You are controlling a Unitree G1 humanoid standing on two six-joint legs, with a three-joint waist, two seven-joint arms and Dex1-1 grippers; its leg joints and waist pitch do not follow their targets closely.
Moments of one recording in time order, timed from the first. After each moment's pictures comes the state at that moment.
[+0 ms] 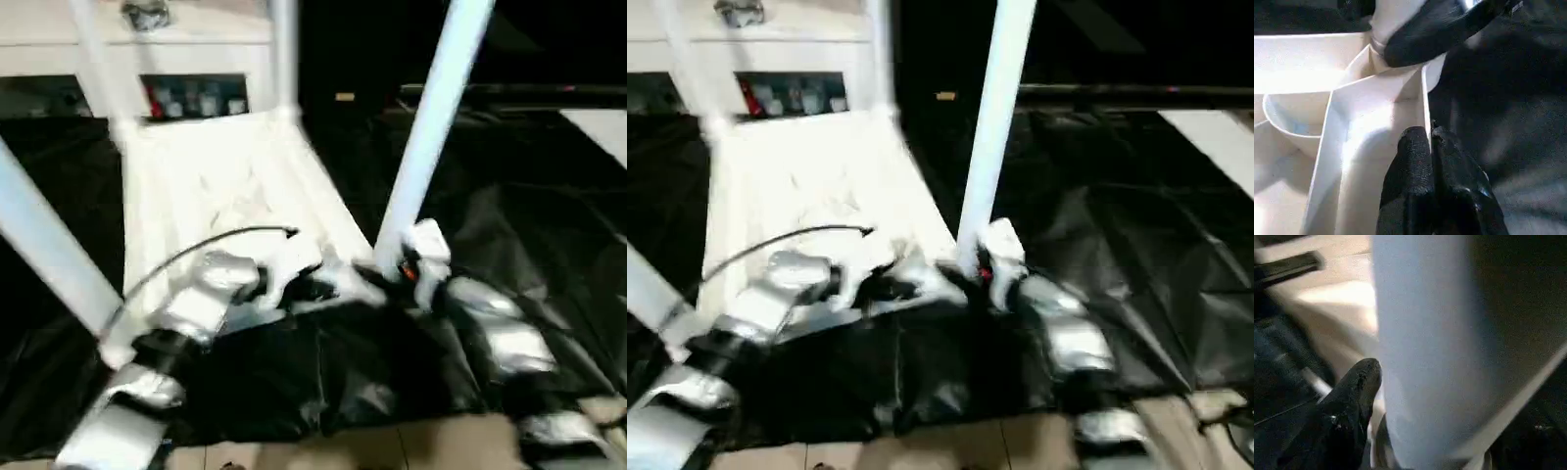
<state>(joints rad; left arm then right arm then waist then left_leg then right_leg) -0.60 0.27 -0.29 0.56 0.06 0.15 -1.14 -0.41 -0.24 0.08 0.50 0.12 0.10 0.87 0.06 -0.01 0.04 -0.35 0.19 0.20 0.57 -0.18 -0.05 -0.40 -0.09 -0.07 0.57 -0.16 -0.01</state>
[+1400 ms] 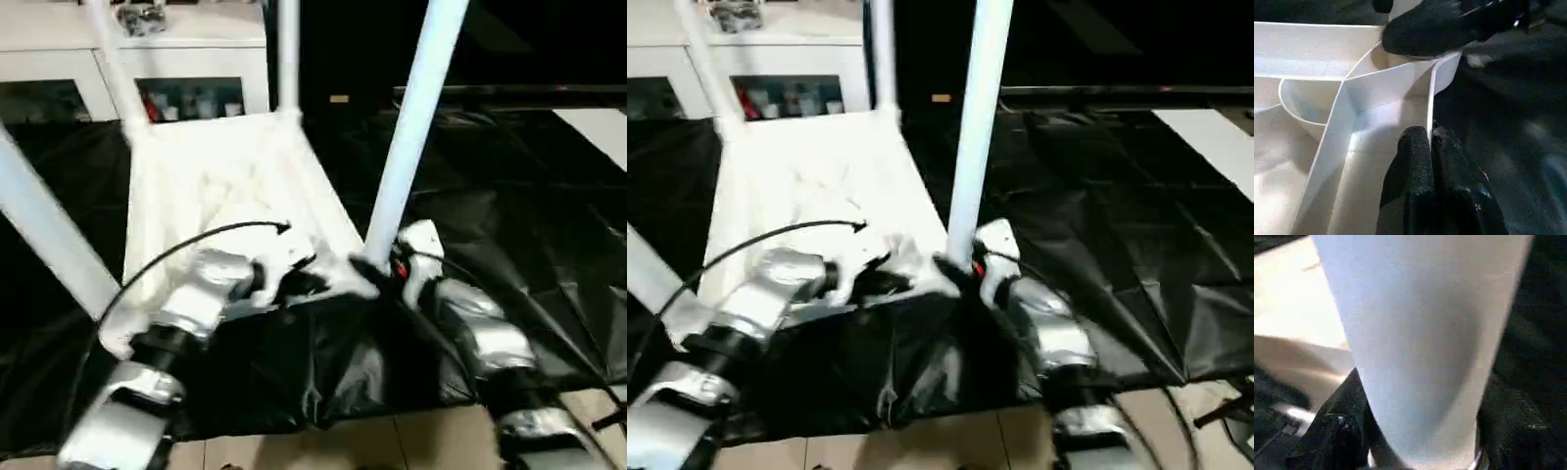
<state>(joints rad) -0.61 0.20 -0.25 0.58 0.10 0.25 -0.94 -0.47 -0.10 0.02 0.62 0.10 0.12 0.52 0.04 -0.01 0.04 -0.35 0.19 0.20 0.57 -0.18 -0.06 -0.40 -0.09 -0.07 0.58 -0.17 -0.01</state>
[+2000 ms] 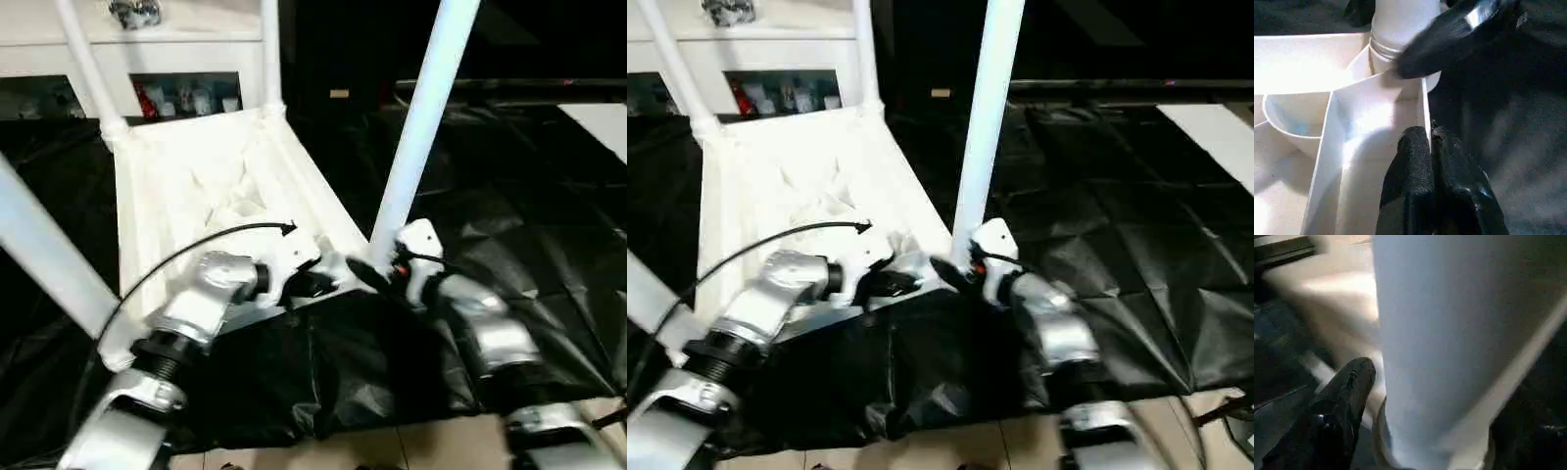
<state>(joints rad) -0.59 0.28 -0.27 0.55 0.05 0.14 -1.14 -0.46 -0.26 0.10 0.58 0.11 0.05 0.92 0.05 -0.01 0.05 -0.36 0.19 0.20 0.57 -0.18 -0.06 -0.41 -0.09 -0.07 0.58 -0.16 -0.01</state>
